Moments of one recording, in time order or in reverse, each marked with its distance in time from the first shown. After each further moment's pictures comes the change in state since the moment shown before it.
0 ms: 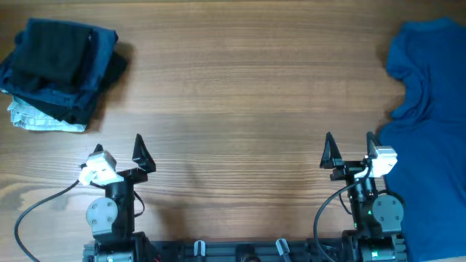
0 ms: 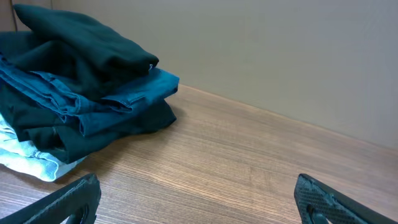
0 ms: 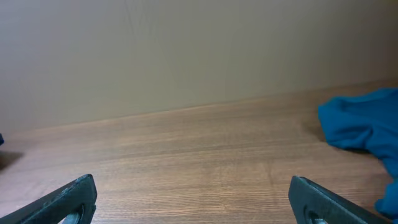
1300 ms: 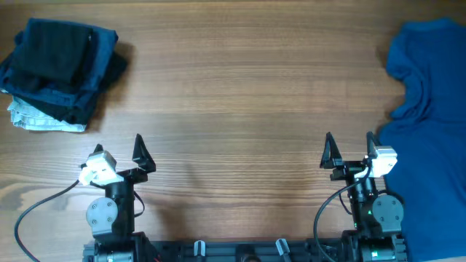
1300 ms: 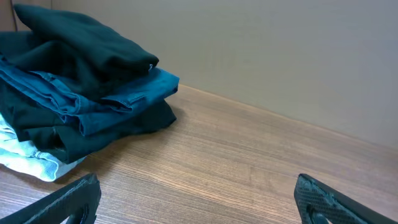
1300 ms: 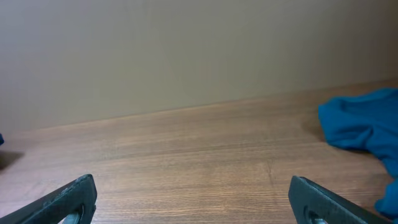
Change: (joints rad) left arm 0.000 0.000 0.000 0.000 0.000 0.000; right arm 0.000 0.000 0.000 0.000 0.000 0.000
